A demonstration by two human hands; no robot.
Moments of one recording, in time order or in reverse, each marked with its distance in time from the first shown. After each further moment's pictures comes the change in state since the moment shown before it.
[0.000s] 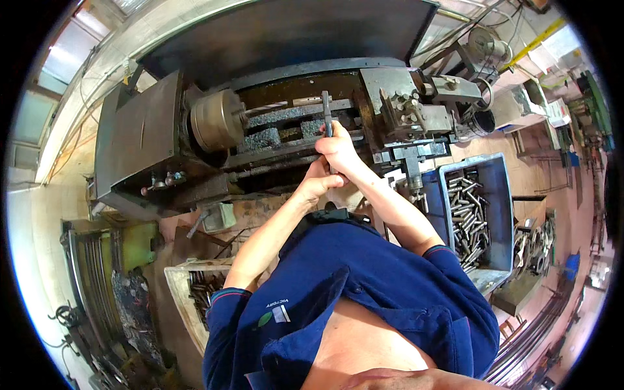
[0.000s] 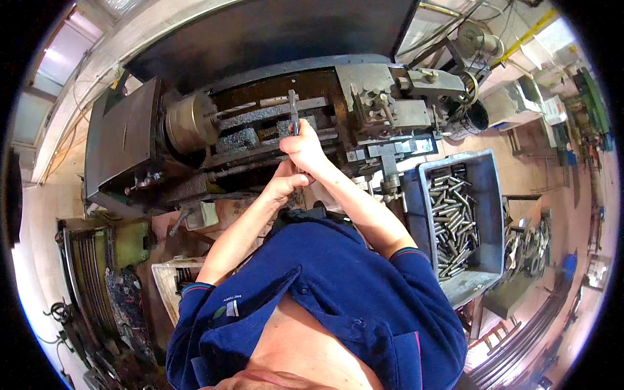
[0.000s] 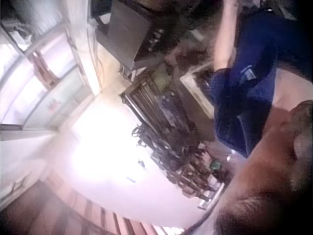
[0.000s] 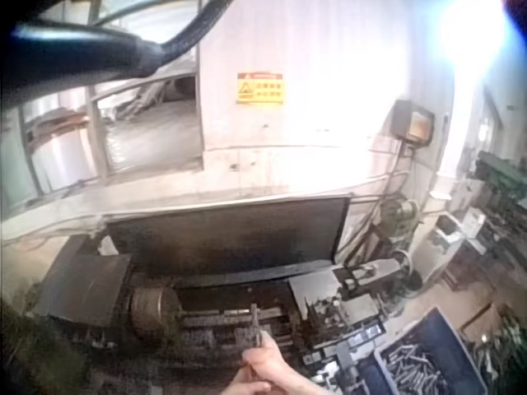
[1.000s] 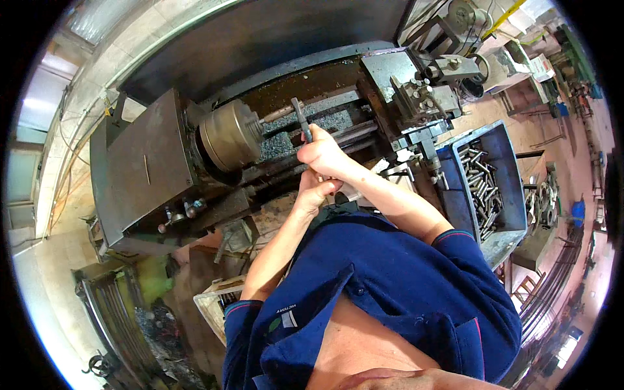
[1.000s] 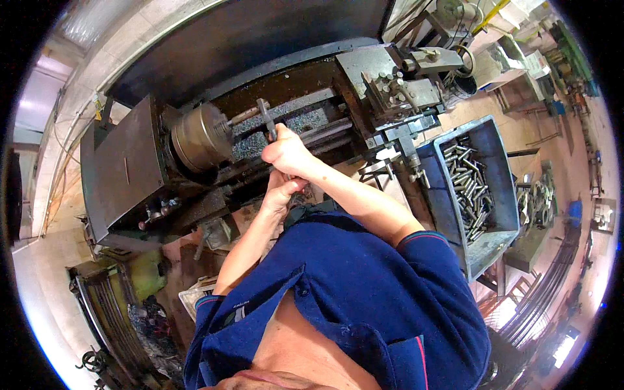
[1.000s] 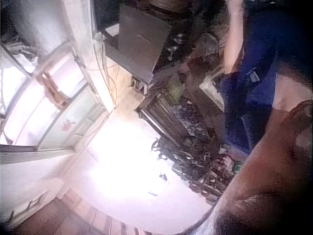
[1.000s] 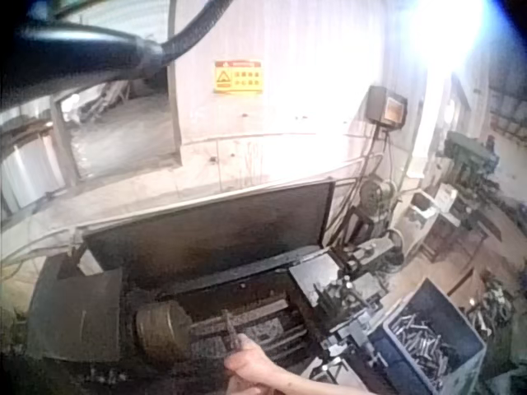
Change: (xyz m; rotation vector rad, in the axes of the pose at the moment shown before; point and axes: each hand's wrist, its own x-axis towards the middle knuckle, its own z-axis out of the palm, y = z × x) left_hand -0.040 0.031 -0.049 -0.070 0.105 -0.014; right_hand 0.003 -0.014 0.078 -0.212 0.011 0.098
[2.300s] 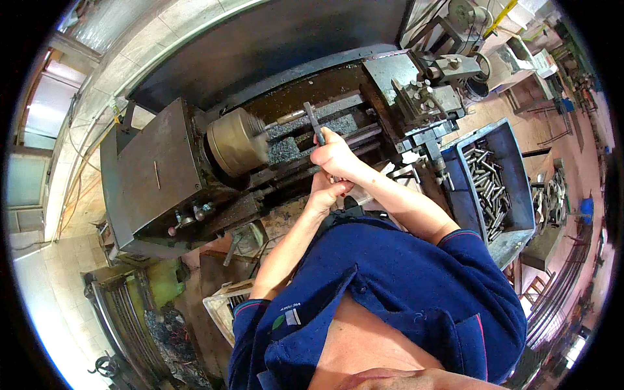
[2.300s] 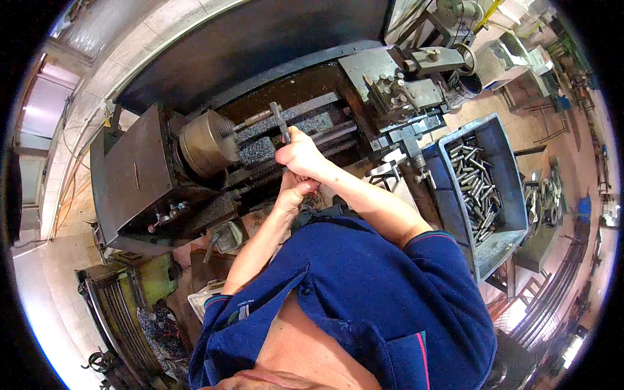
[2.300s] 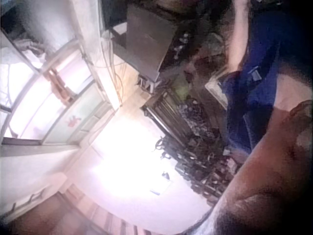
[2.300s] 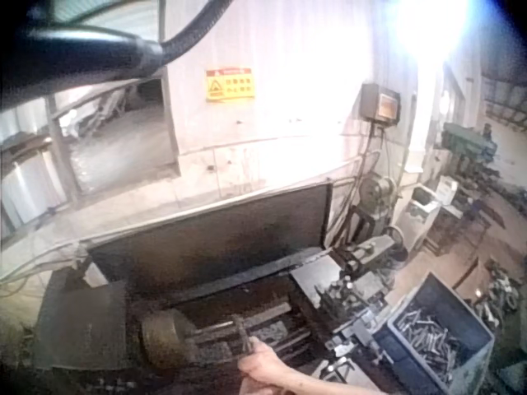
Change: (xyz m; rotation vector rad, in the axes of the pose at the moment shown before) left_hand 0.009 -0.015 -0.003 0.048 0.005 -0.003; right_hand 0.005 0.012 -0.009 0.037 0.018 -0.041
